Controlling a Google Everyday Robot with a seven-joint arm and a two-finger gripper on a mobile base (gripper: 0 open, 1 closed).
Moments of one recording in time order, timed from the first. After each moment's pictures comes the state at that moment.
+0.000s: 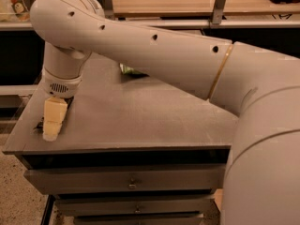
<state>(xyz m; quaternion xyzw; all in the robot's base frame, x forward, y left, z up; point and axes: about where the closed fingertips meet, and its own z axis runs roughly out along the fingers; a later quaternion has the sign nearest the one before) 0.511 0.241 0.829 -0.73 0.65 0.14 0.16</state>
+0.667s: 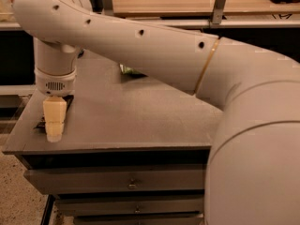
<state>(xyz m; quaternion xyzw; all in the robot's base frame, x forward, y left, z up) 0.503 0.240 0.832 -0.78 0.60 0.12 0.12</state>
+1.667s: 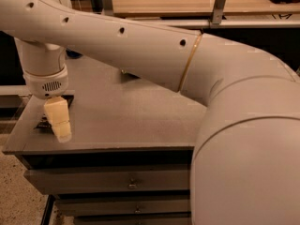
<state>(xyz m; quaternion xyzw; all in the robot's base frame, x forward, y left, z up) 0.487 0.242 0.837 -0.88 0.46 0.07 0.09</state>
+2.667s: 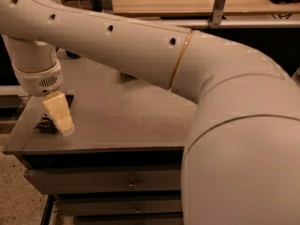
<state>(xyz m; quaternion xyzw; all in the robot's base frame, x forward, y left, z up) 0.492 0.248 0.846 -0.92 0.38 0.03 0.08</state>
